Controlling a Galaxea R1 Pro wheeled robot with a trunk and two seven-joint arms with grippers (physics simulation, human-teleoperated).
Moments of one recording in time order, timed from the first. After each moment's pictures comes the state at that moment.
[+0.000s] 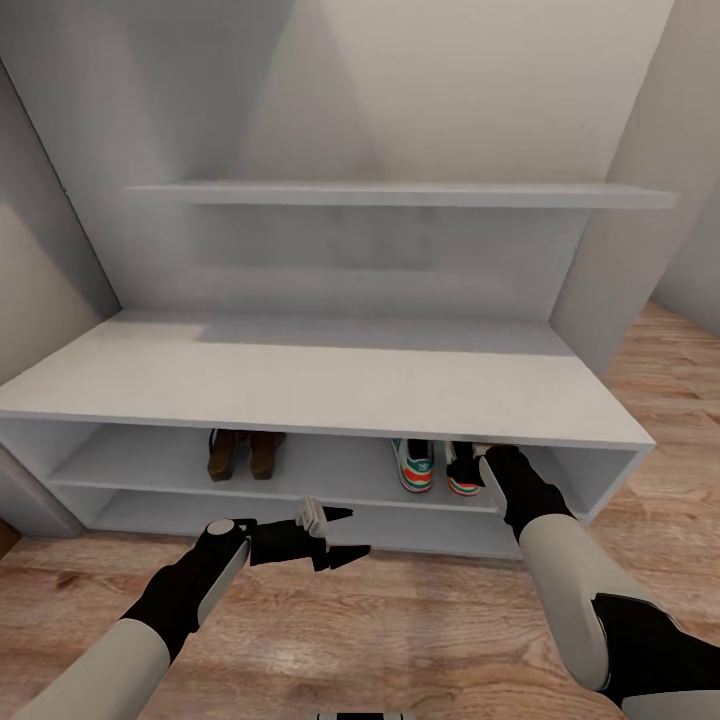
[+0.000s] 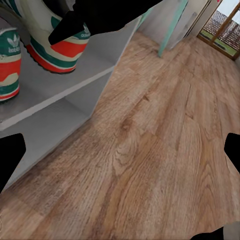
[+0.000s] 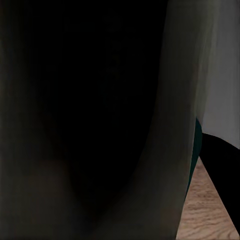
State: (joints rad) left arm -0.64 0.09 -0.37 -0.84 0.27 0.12 -1.05; right arm -0.96 0.03 -0.16 -0.55 0.13 0.66 -0.03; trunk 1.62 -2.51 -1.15
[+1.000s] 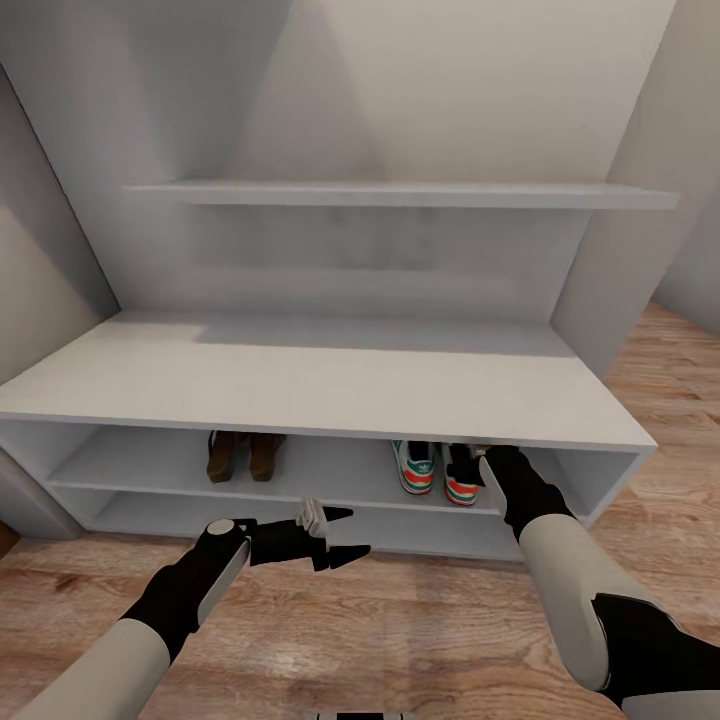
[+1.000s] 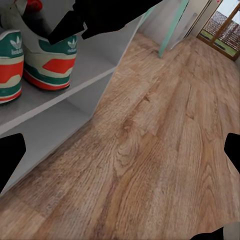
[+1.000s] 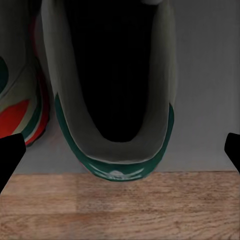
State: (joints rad) left arm -0.64 0.09 -0.37 -0.84 0.27 0.12 -1.05; right arm -0.96 0.03 -0.16 -0.55 0.13 0.66 -0.03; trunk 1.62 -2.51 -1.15
